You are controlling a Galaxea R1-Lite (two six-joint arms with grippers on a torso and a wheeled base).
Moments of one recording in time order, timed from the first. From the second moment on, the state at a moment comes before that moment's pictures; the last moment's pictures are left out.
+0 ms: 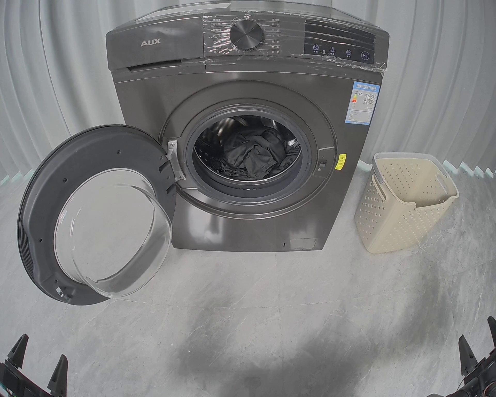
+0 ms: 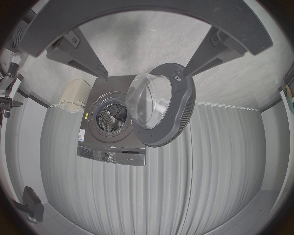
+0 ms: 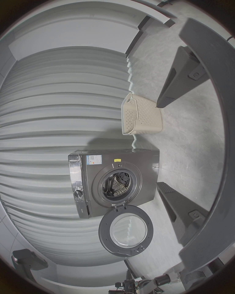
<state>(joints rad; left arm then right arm) 0.00 0.01 -0.02 0.00 -0.01 -0.02 0.01 0.01 -0.02 0.00 0.00 -0.01</state>
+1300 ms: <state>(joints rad) 0.00 0.01 -0.02 0.00 -0.01 -0.01 0.01 0.01 -0.02 0.00 0.02 -0.01</state>
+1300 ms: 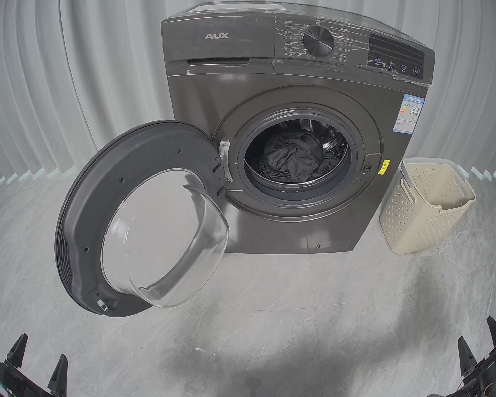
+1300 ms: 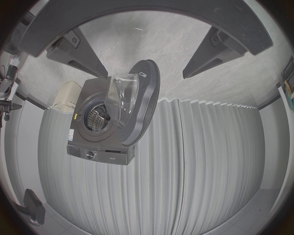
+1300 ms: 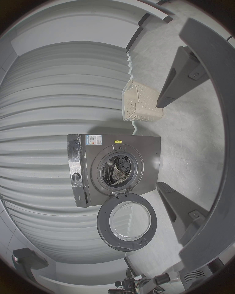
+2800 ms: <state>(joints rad) -0.13 1.04 -0.44 -0.50 -0.15 -0.01 0.01 0.02 -0.02 0.00 0.01 0.00</state>
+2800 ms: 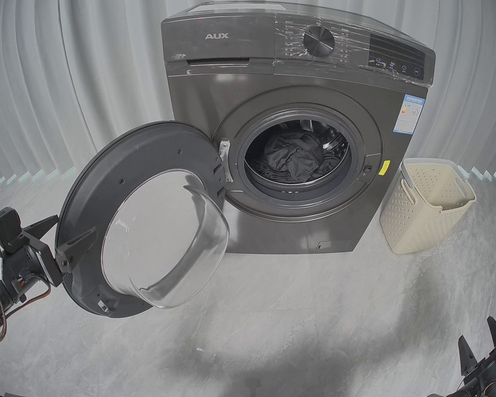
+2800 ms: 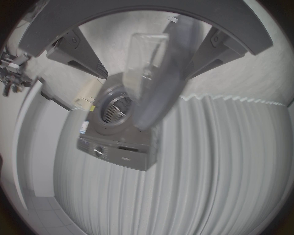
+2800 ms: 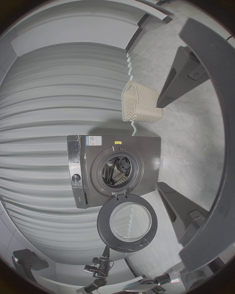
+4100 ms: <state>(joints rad) -0.08 1.18 -0.51 -0.69 -0.13 0.01 0.01 0.02 -0.02 0.00 0.01 0.00</state>
